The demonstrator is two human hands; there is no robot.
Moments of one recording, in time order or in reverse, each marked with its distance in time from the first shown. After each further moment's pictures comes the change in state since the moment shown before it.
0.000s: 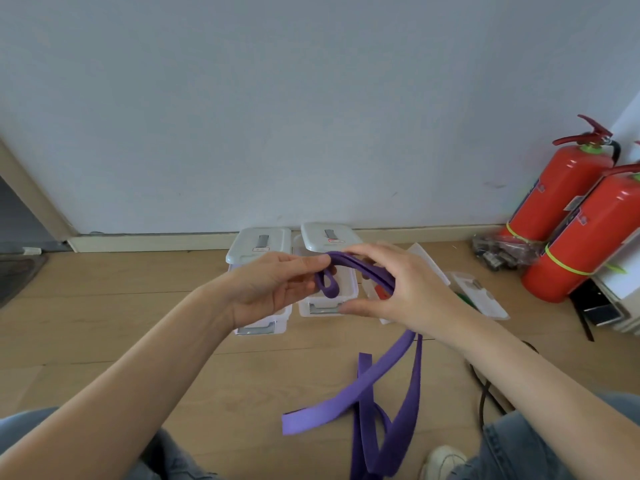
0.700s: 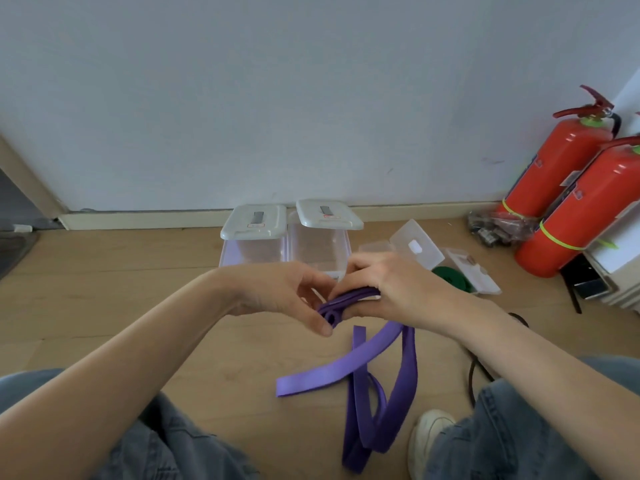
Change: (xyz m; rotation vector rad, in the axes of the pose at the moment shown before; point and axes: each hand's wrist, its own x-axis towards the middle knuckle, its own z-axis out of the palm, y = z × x) left_hand -0.009 -0.018 0.011 0.764 -0.359 -0.090; right_hand -0.014 -0.001 0.011 -0.191 -0.319 -0.080
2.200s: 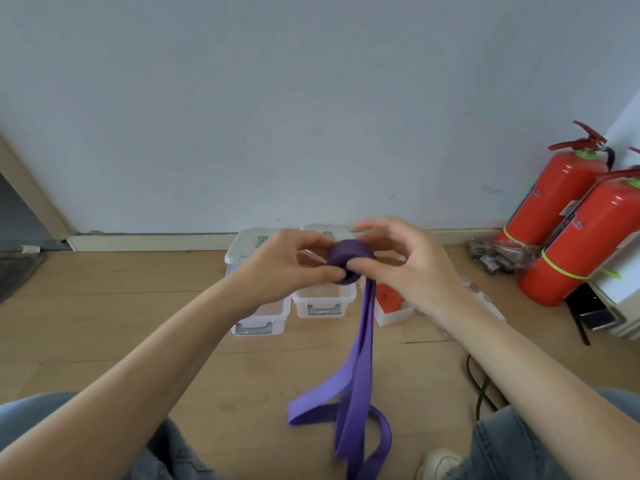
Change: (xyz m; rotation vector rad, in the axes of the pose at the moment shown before) left_hand 0.002 0.020 -0.011 -0.022 0.648 0.318; right_hand 0.009 -0.005 -0.023 0.606 0.575 0.118
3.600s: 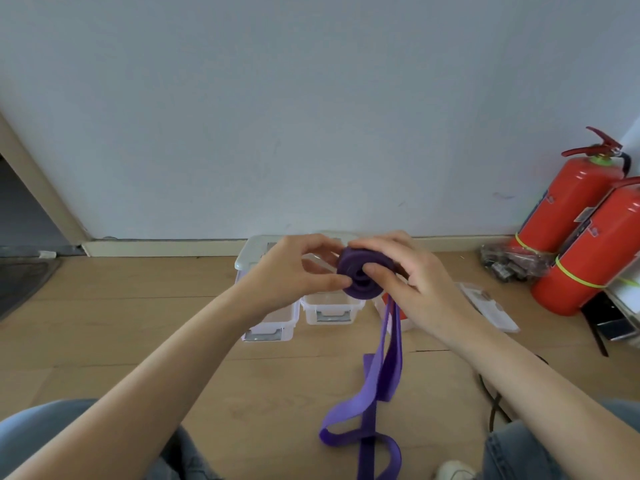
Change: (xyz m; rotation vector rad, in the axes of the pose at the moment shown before) left_hand -0.004 0.007 -0.007 -0.028 0.003 -0.069; right_hand -0.002 -0.001 0.007 -0.264 -0.075 -0.143
